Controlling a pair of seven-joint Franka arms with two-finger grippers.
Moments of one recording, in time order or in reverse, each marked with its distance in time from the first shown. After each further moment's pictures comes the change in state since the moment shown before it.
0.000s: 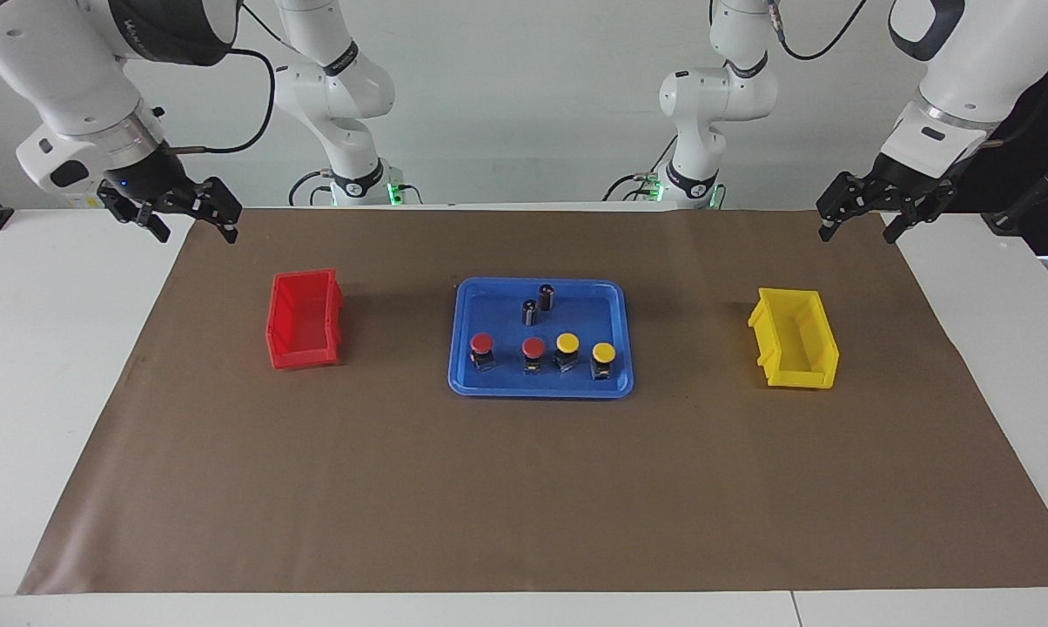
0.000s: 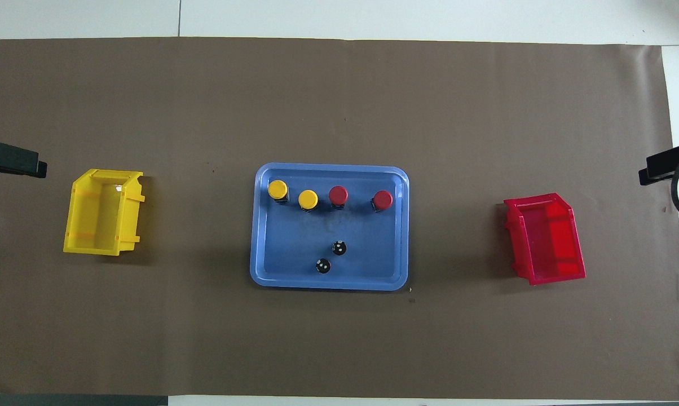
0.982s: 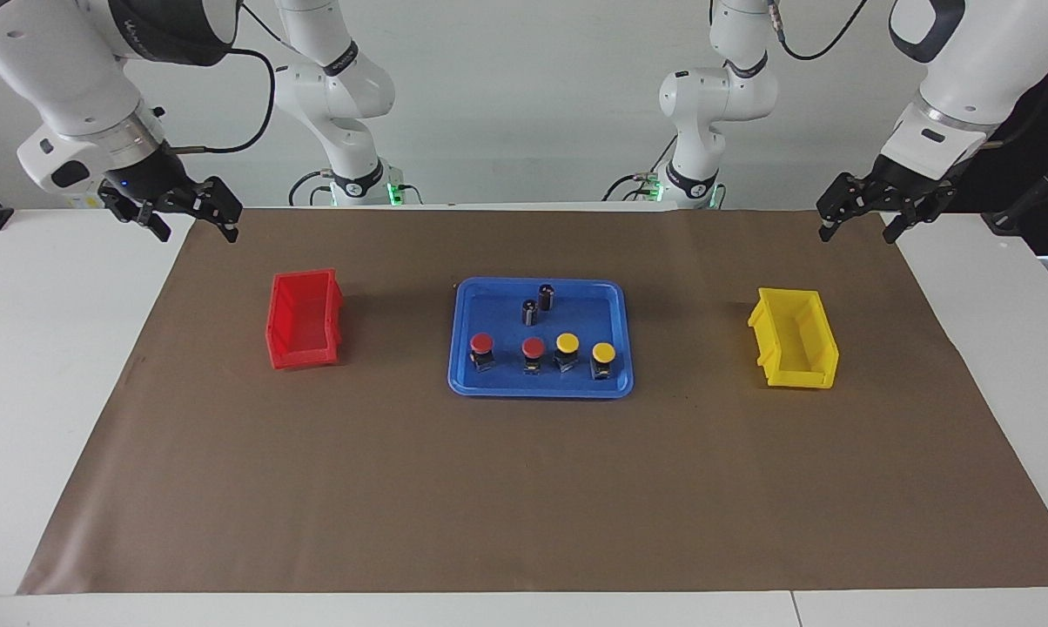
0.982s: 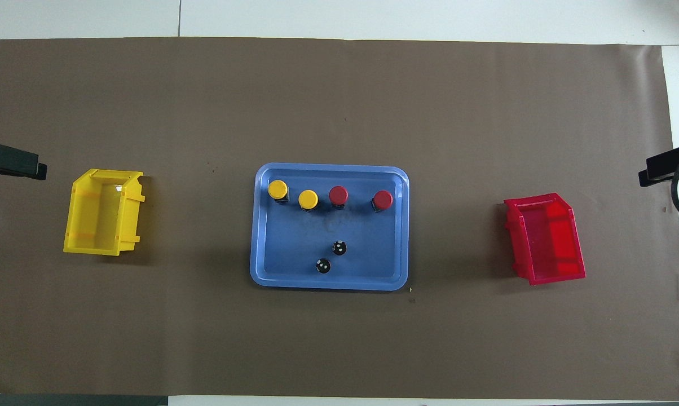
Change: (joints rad) left arm 0.001 -0.003 0.003 -0.011 0.000 -0.002 0.001; right arm 0.000 0.000 0.000 0.000 0.000 -0.007 0.000
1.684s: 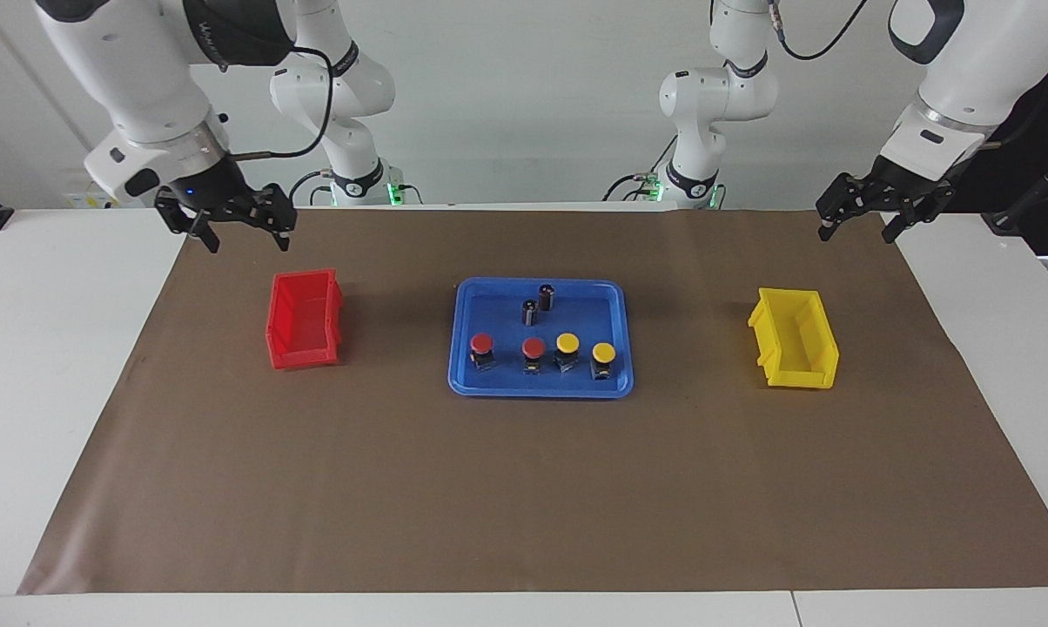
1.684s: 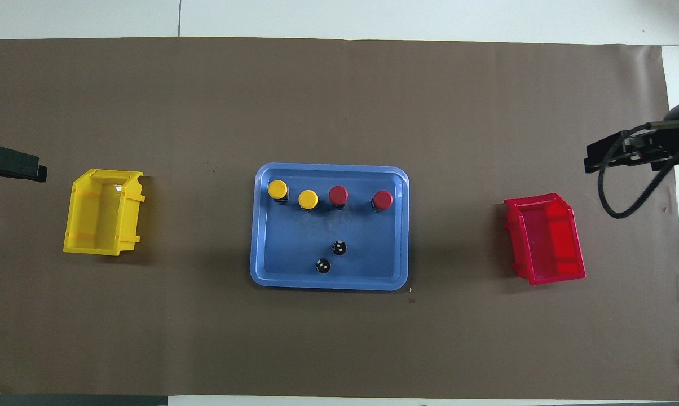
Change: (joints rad) left arm 0.000 -0.003 0.001 -0.007 0.000 0.000 0.000; right arm 0.197 0.082 0.005 0.084 0.001 0.021 0.141
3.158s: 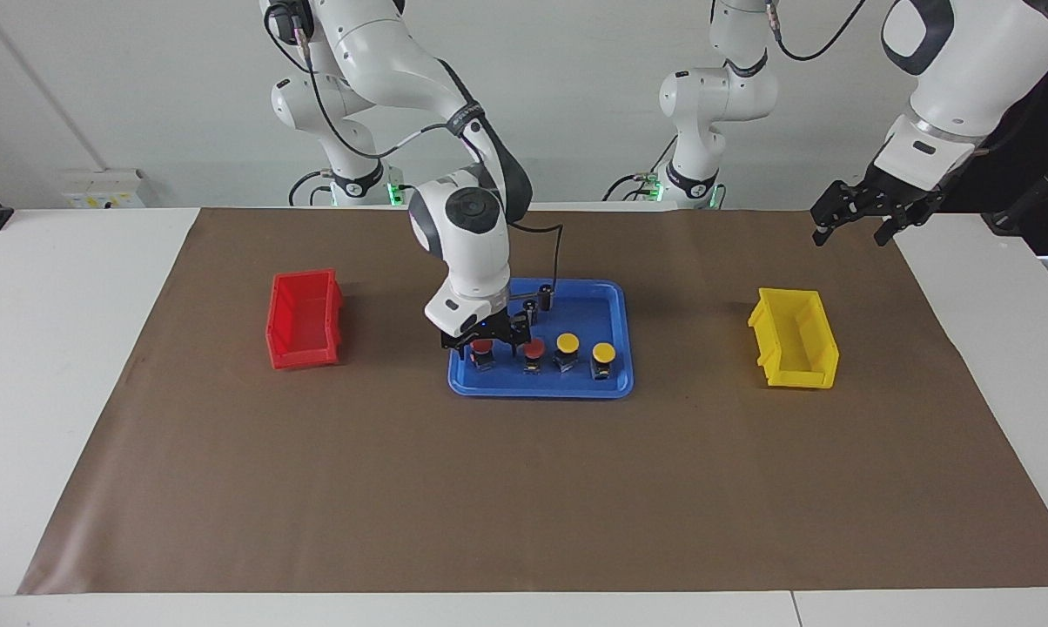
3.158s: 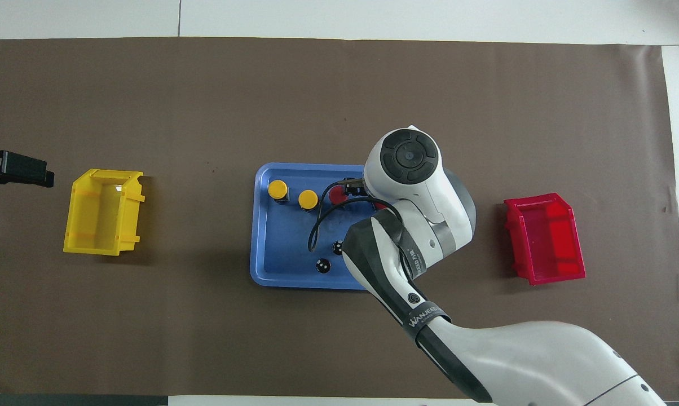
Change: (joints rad) left arm 0.001 -0.016 0.001 -0.056 0.000 0.028 -0.040; right arm 0.403 0.279 0.015 -0.330 0.017 0.706 0.401
